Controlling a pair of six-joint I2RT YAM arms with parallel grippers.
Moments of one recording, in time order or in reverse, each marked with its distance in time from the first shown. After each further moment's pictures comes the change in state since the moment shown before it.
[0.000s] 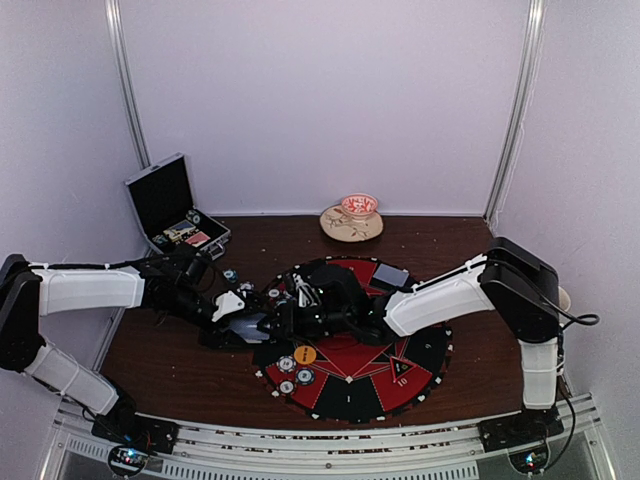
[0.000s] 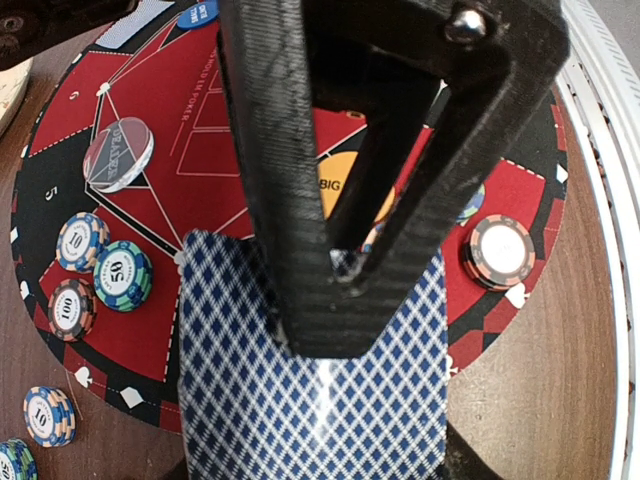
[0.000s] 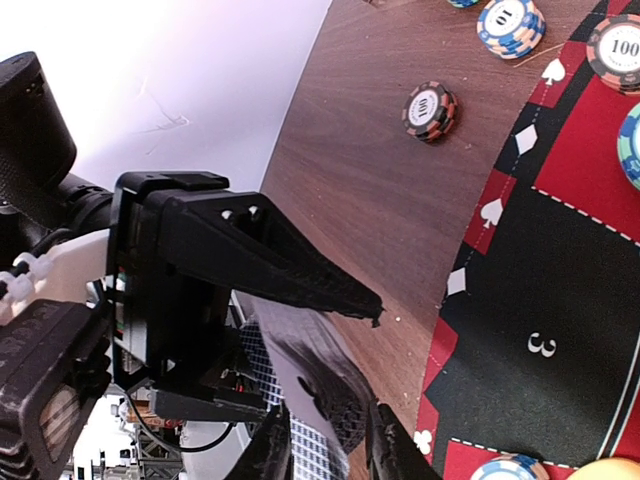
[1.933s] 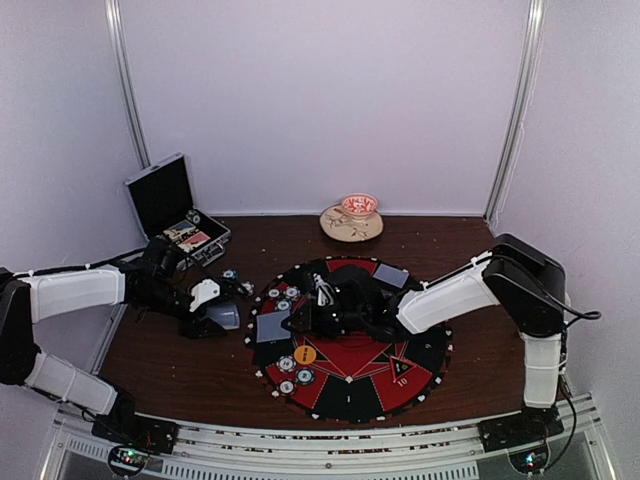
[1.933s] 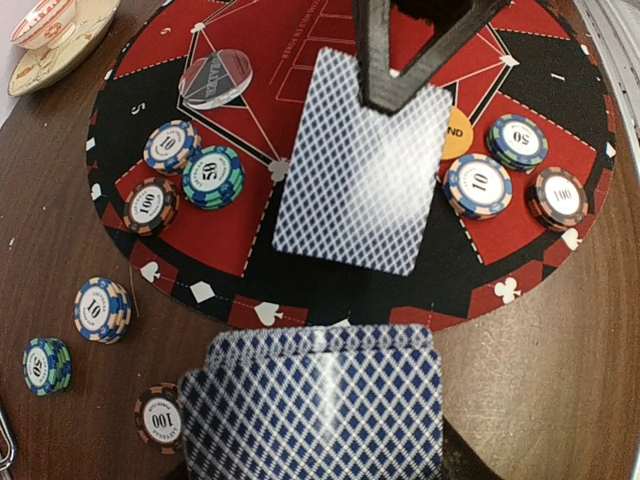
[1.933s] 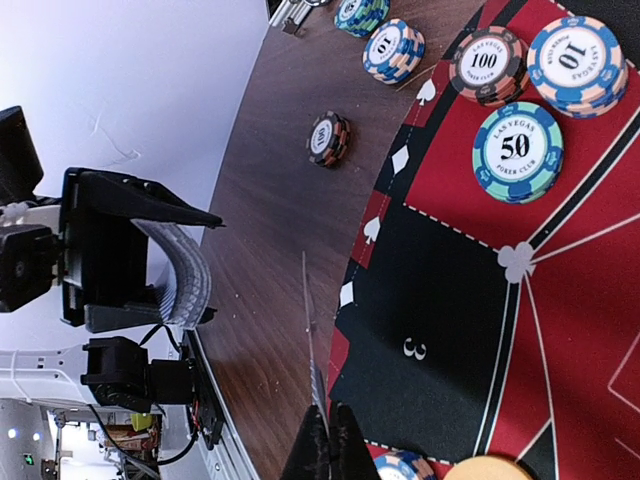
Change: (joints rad) left arm 0.203 -0.078 -0.035 -0.051 0.001 0.068; right arm -0.058 -0.045 -0.118 0.017 0.035 -0.022
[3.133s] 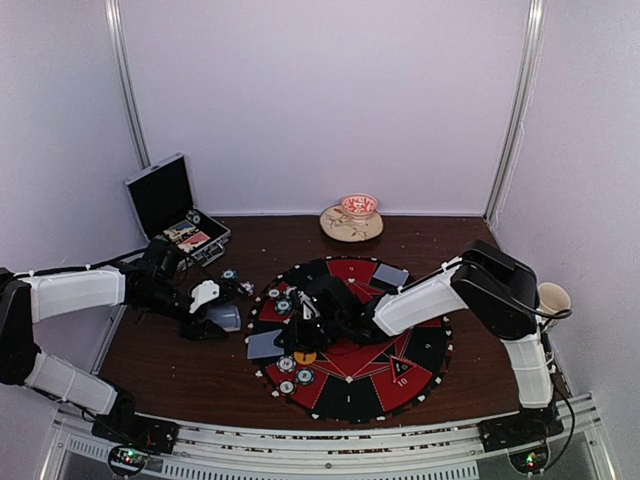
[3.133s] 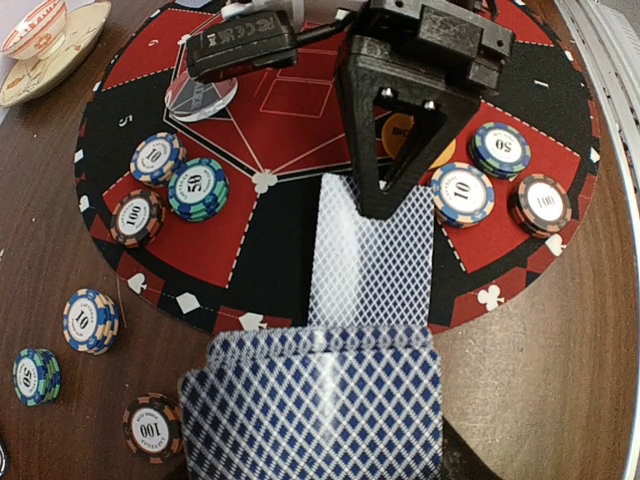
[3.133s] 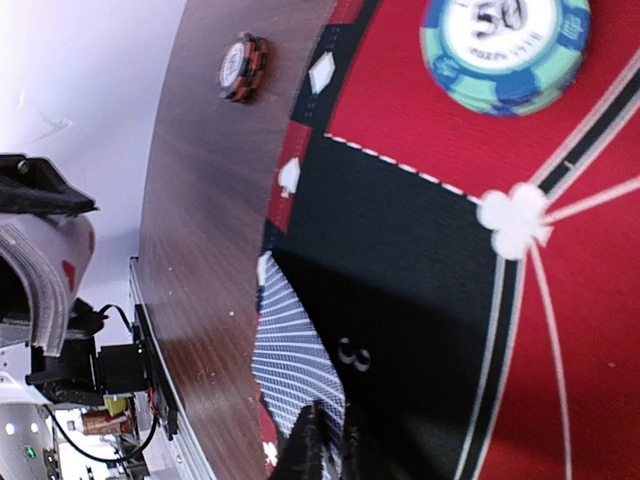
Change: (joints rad) left arm 0.000 0.000 -0.007 -0.002 0.041 0.007; right arm 0.019 0.176 0.174 -0.164 -0.053 0.003
